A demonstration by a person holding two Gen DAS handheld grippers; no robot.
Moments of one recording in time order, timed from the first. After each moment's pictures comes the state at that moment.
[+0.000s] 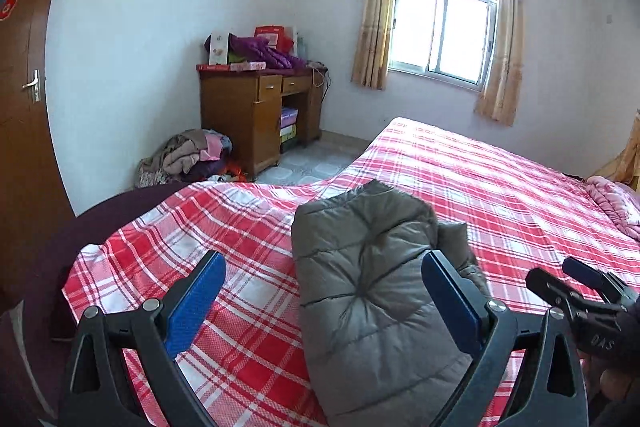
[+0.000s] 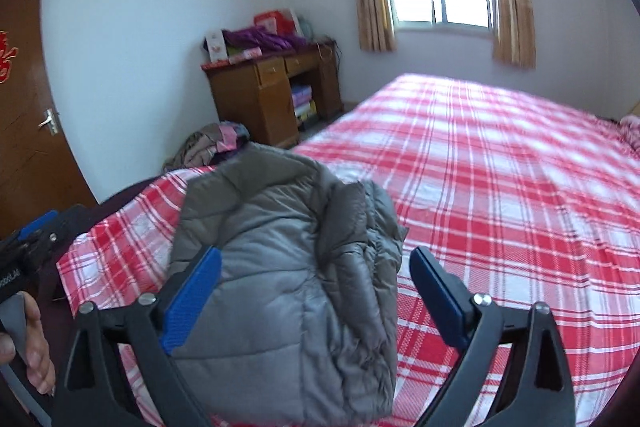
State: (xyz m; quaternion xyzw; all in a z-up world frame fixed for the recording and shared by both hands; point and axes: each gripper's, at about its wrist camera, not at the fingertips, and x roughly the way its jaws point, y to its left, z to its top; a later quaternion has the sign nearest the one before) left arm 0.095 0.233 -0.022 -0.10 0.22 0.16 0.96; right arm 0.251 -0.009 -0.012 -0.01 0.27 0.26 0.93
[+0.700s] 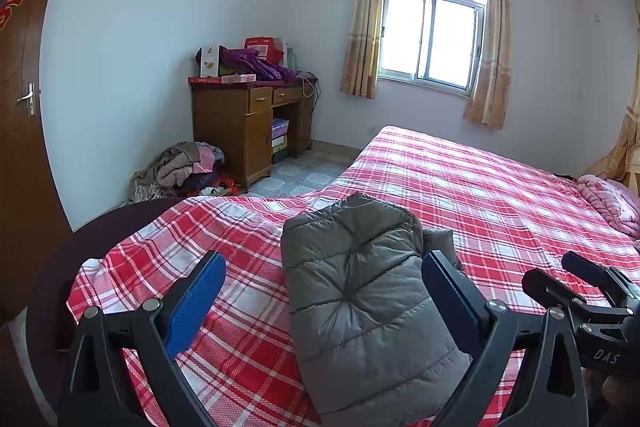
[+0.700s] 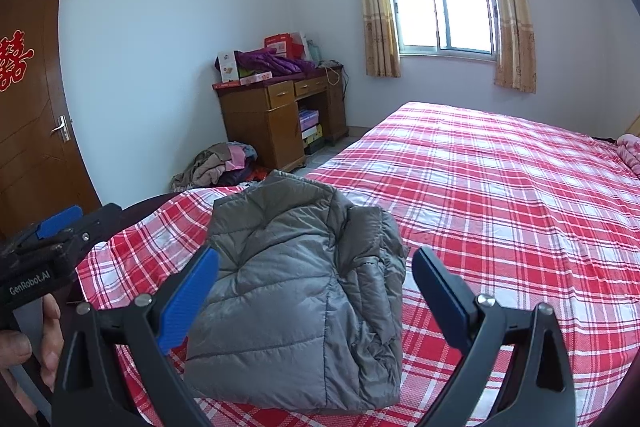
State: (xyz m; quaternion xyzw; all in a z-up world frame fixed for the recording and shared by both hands) left arm 0.088 0.226 -0.011 -0.09 0.20 0.14 0.96; right arm 0.221 -0.012 0.008 -0.02 0.23 0.27 0.93
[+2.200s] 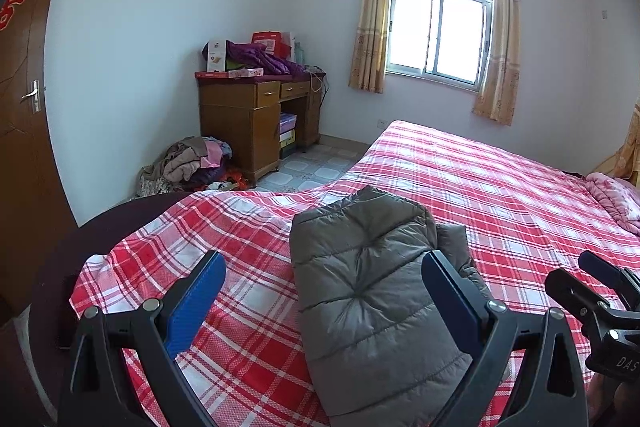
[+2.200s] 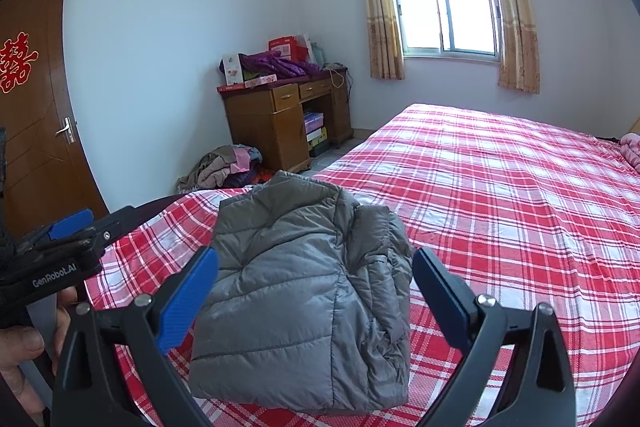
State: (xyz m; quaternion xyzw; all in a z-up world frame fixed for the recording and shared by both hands) left arm 0.093 0.232 -0.016 -0.09 0.21 0.16 0.96; right arm 0.216 -0.011 0.009 -0.01 0.23 0.27 0.93
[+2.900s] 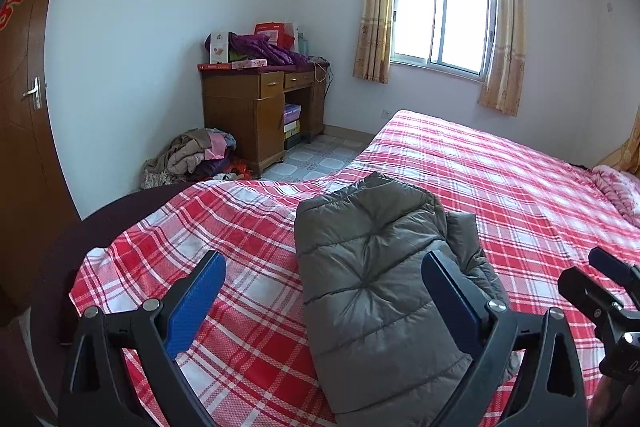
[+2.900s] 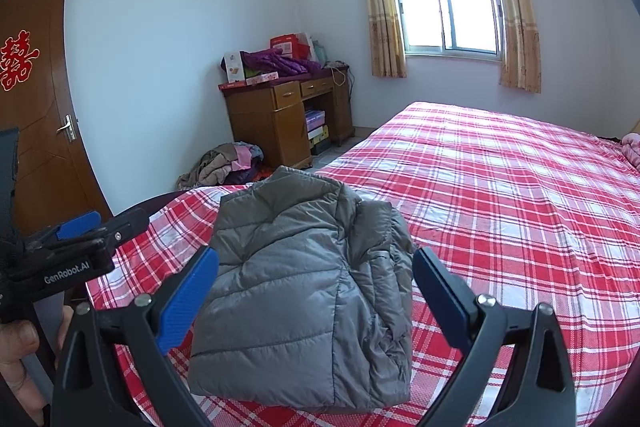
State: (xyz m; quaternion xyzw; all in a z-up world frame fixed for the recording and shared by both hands) left arm 0.102 0.233 -0.028 -0.08 0.23 0.17 0.95; right arm 0.216 -0.011 0.004 -0.01 0.23 0.28 0.93
